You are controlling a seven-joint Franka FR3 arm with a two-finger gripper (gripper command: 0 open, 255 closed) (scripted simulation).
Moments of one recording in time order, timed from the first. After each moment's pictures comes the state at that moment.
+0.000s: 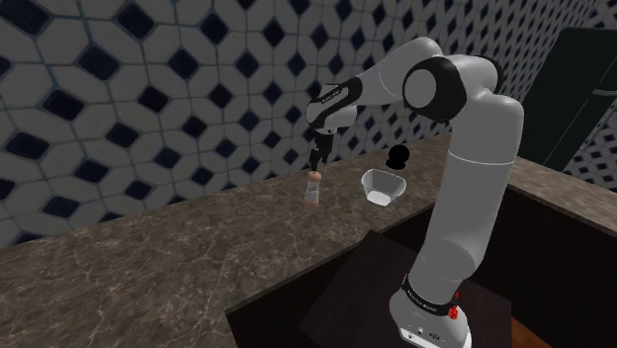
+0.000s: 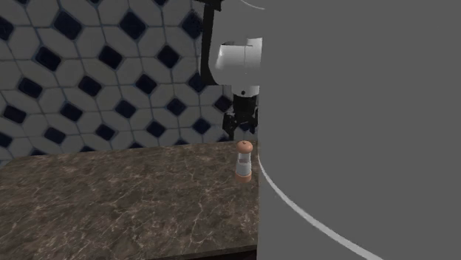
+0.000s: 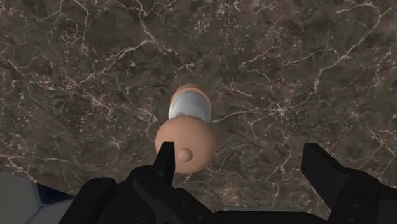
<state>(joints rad) -0.07 0.17 -0.37 -2.07 0.12 2.25 -0.60</state>
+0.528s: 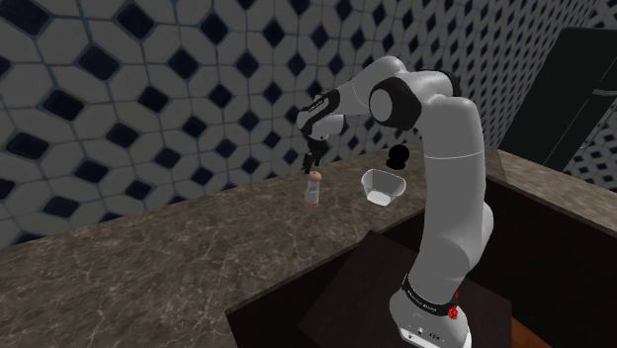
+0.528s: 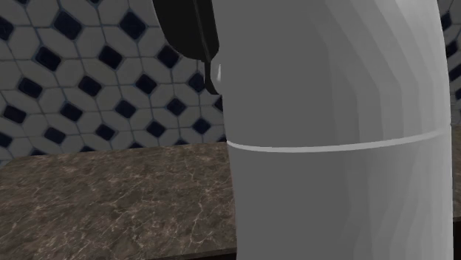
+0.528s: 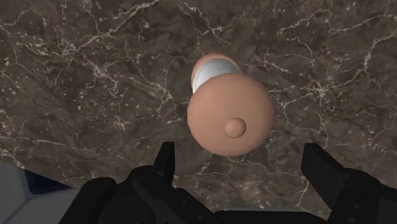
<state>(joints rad) -0.14 0.43 -0.33 -1.85 0.25 2.28 -0.73</state>
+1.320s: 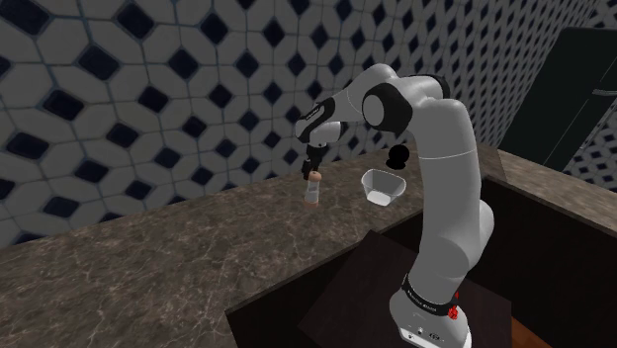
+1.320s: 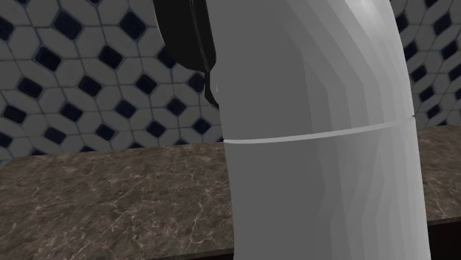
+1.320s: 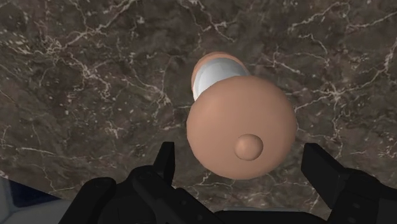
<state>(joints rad) -0.15 0.50 -0.32 -1.85 0.28 2.34 -0.75</state>
